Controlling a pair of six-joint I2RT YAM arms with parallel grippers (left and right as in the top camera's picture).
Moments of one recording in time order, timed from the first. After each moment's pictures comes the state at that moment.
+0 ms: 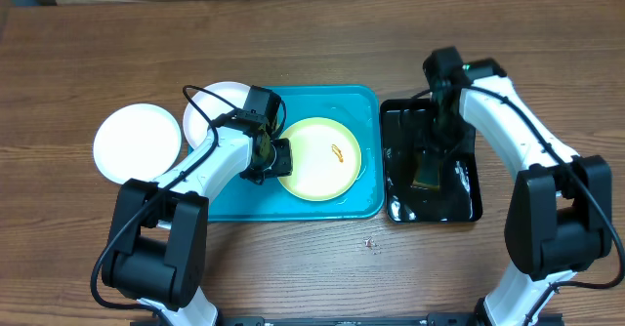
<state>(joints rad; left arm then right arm) -0.30 1.82 1.09 -0.66 0.12 -0.41 0.20 1.92 1.41 -1.14 0.02 0.41</state>
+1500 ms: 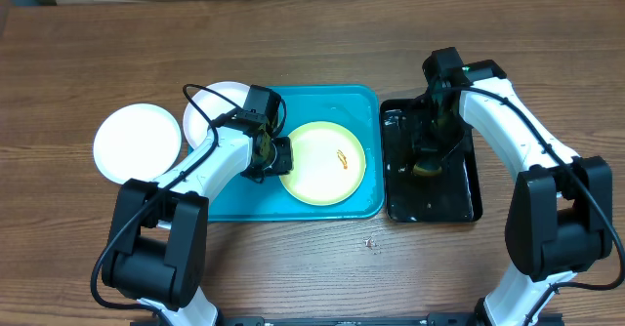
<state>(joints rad) -0.30 1.82 1.09 -0.64 0.12 -0.39 0.20 1.91 1.43 -1.14 -0.06 0.28</state>
